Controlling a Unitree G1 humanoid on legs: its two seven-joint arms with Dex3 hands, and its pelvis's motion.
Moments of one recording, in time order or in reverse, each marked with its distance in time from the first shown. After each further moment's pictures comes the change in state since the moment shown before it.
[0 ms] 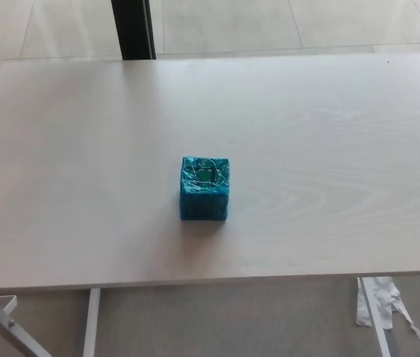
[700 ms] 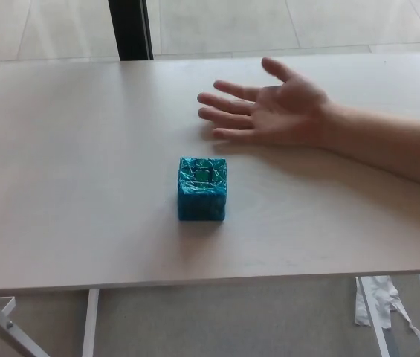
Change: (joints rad) left_arm -0.021 0.002 0.106 0.031 -0.059 -0.011 -0.045; right_arm 0.000 -0.021 -0.134 -0.056 0.065 -0.104 -0.006
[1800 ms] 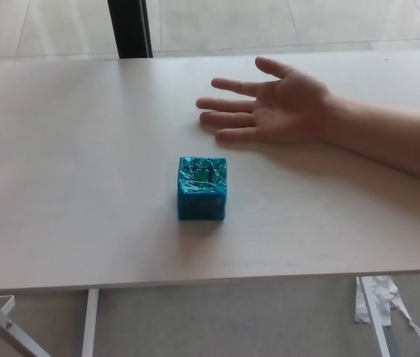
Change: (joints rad) left_arm -0.021 -0.033 0.149 -0.004 -0.060 -0.002 -0.003; right_arm -0.375 -0.005 -0.031 -1.096 0.078 0.120 0.007
